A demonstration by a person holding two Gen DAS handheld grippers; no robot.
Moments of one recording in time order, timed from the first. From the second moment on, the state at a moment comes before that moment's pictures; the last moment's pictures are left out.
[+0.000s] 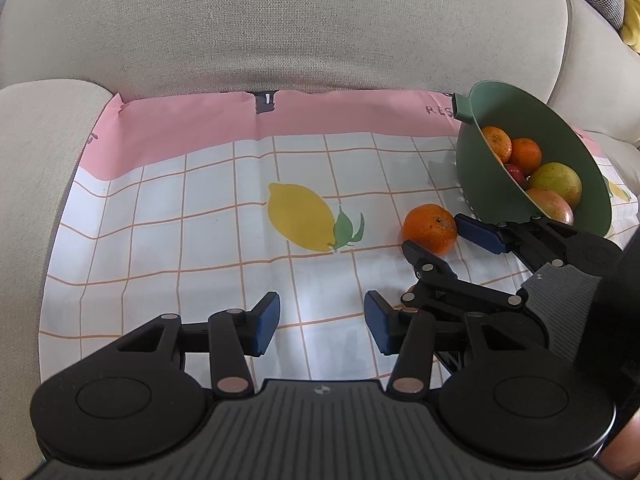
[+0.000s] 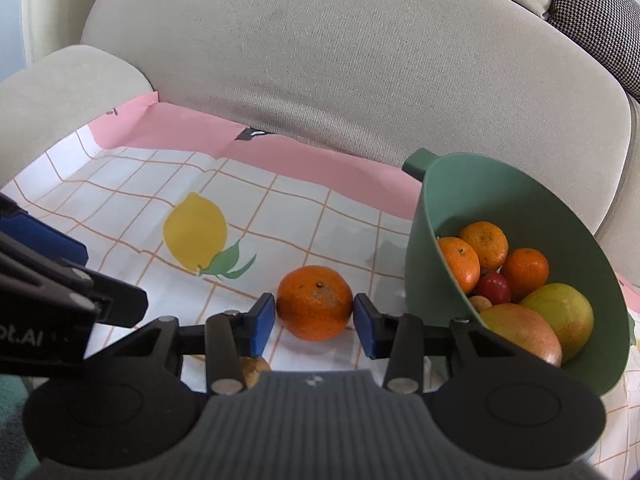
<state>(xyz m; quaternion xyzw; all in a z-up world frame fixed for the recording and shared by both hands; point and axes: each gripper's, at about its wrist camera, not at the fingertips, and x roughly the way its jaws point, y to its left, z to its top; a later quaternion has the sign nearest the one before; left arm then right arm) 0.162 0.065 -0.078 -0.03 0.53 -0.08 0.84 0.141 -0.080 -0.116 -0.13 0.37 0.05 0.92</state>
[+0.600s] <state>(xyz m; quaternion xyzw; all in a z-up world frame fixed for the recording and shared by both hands) 0.152 0.068 -0.066 -0.04 0.52 -0.11 0.85 0.131 -0.090 -0.101 -0.11 0.37 0.07 0.92</state>
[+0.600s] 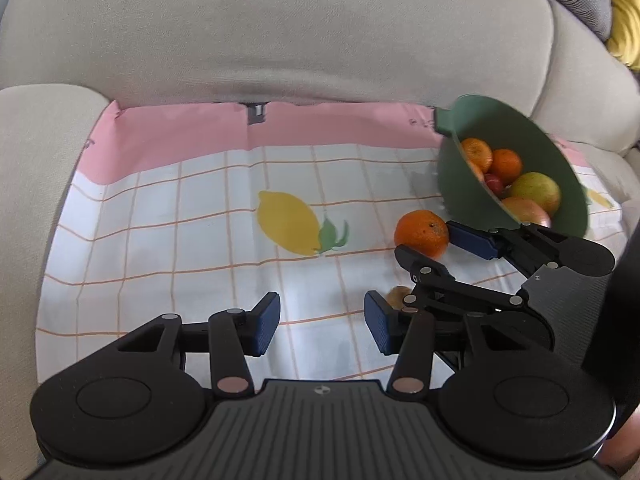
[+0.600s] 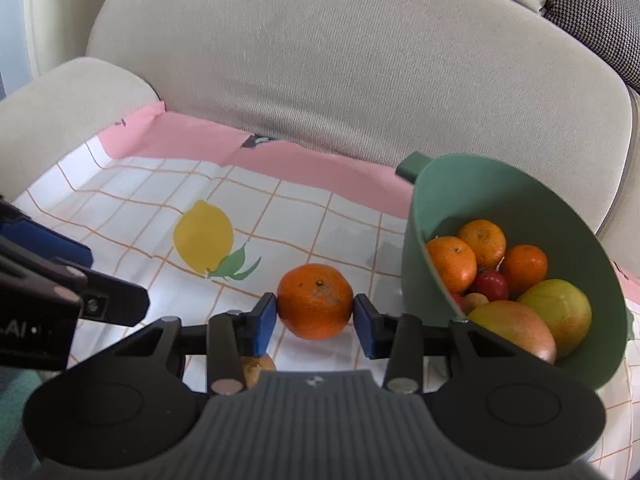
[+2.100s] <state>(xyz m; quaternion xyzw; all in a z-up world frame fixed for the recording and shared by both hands) 0.156 -0.010 -0.084 0.05 0.53 -0.17 0.83 0.082 -0.161 -0.090 -0.05 0.39 0.09 0.92</state>
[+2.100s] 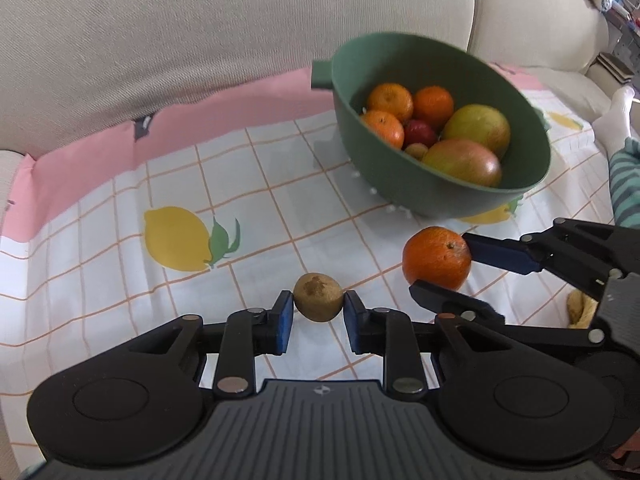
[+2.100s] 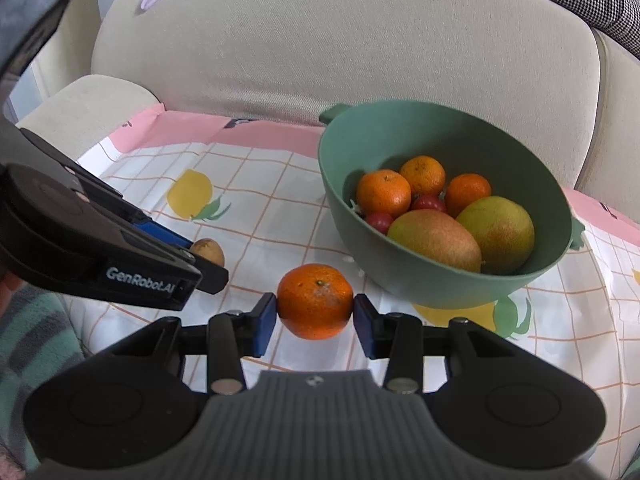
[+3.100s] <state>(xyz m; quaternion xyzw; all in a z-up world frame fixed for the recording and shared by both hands) 0.160 -0.072 0.004 0.07 0.44 -0.25 0.86 0.073 -0.234 -0.018 -0.05 0.30 0.03 0.95</state>
